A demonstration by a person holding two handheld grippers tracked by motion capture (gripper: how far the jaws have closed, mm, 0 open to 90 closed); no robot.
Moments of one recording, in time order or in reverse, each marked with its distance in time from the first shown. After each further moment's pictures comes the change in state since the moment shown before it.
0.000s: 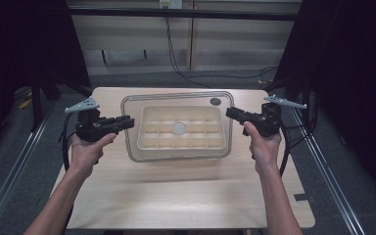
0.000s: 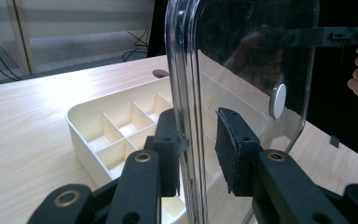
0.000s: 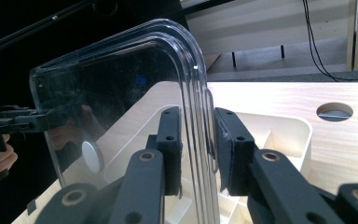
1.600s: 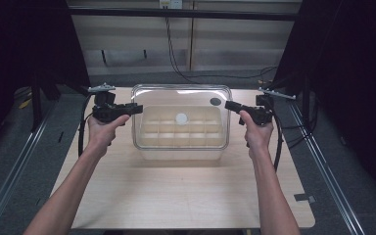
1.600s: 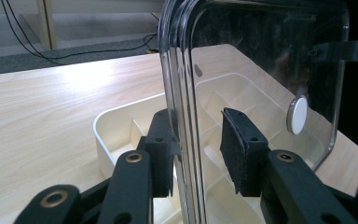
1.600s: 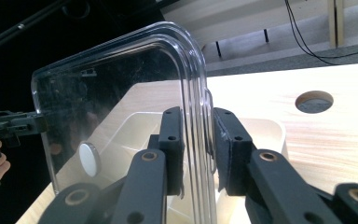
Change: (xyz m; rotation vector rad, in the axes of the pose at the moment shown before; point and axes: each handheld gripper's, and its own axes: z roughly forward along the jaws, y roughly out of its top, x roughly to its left) left arm 0.038 0.019 0.058 0.072 0.087 -0.085; right arm -0.045 0.004 0.042 0.037 -0.064 0.108
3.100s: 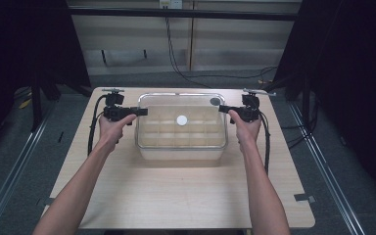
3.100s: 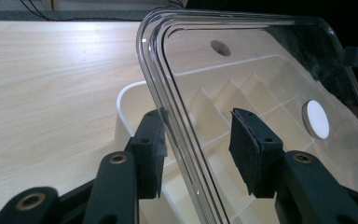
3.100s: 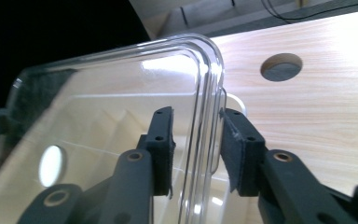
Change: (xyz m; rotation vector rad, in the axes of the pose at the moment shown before) left arm 0.043 -0.018 0.052 0.095 0.017 -0.108; right arm -0.031 -0.011 0.059 0.138 -0.157 0.032
